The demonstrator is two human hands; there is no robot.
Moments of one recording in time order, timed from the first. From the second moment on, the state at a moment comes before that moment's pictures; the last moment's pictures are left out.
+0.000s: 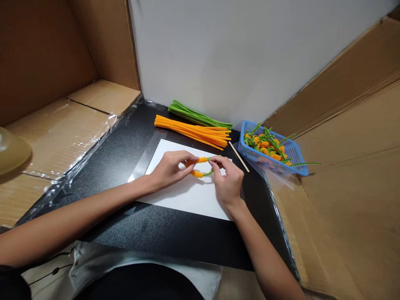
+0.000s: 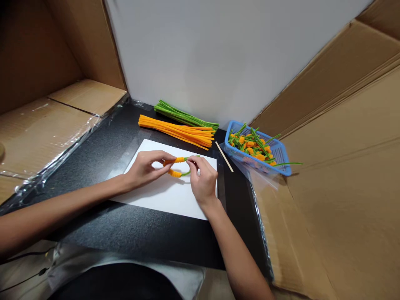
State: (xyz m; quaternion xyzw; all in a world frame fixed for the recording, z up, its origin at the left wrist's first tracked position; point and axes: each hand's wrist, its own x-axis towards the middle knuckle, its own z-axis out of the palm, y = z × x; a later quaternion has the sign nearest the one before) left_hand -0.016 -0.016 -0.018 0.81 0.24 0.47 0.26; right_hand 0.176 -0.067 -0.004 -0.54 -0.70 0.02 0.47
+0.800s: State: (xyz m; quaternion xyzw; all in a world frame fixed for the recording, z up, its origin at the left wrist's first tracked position) left_hand -0.018 -0.013 -0.020 0.80 0.25 0.47 0.28; right_hand 0.180 -0.064 -0.004 -0.56 -0.65 0.15 0.49
